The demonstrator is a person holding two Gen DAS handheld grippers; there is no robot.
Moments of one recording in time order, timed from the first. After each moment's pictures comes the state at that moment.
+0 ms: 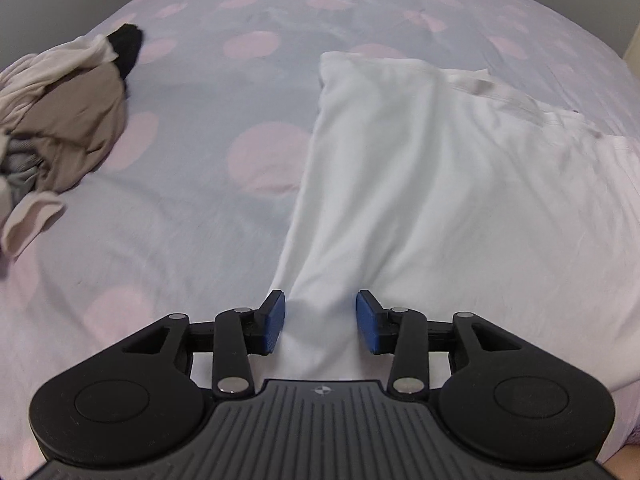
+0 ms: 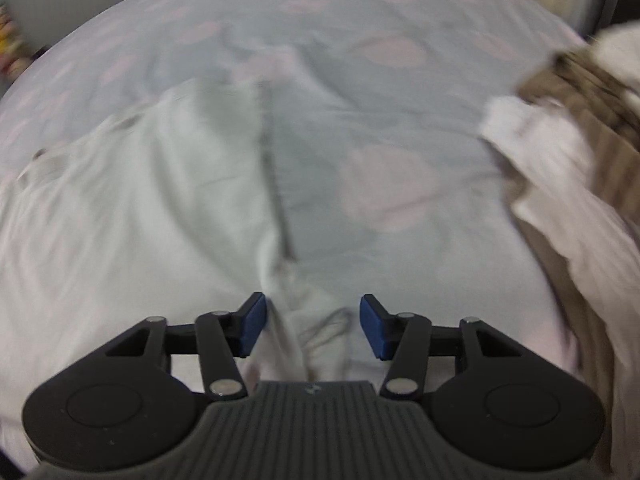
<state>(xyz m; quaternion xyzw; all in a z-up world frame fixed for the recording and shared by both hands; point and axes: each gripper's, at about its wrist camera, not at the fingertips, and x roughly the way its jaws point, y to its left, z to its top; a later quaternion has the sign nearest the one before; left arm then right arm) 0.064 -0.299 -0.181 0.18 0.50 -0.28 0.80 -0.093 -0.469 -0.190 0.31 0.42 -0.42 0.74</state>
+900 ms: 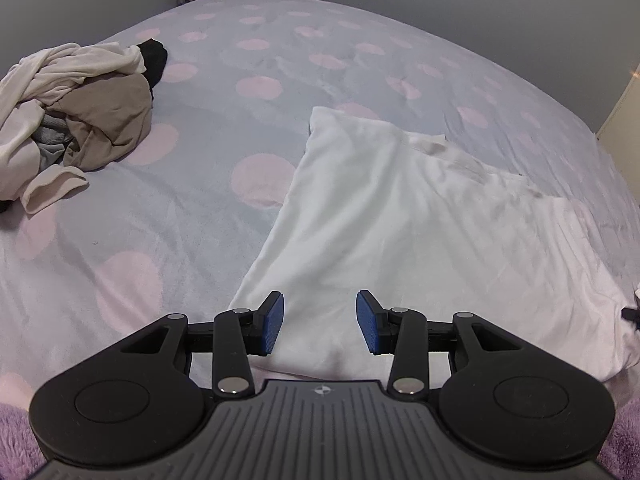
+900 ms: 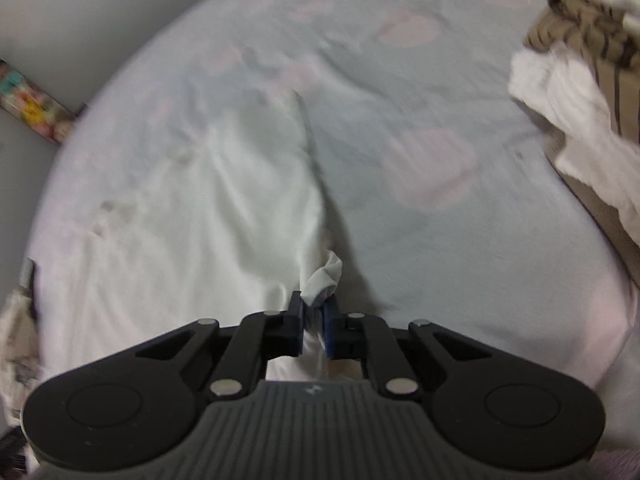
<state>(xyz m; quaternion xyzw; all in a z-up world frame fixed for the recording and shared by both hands) 0.025 -0.261 -0.135 0.07 0.46 -0.31 0.83 -0.114 -0.468 -0.165 0.44 0.33 -0.32 0.77</state>
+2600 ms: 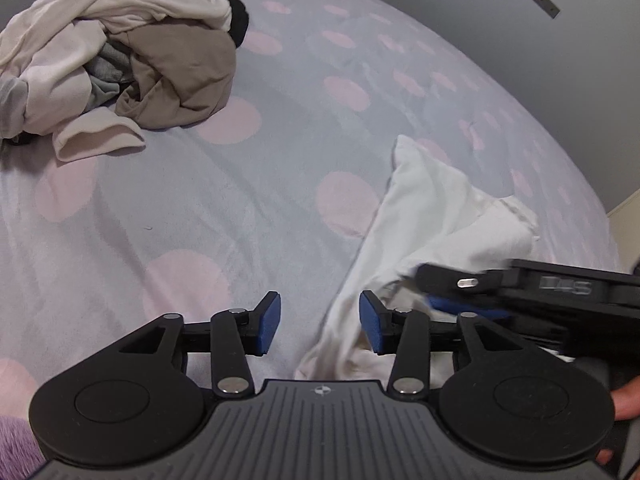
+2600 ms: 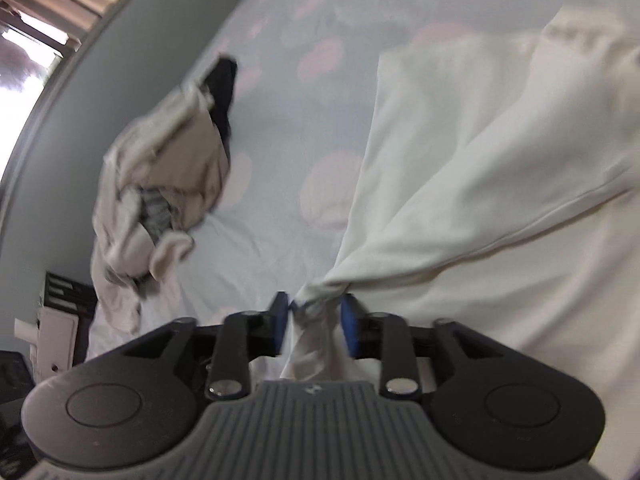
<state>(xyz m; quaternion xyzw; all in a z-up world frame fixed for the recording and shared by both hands) 0.097 -0.205 -0.146 -0.05 0.51 -0.27 0.81 0.215 -0.239 -0.153 0.37 0.43 -0.02 0.82</state>
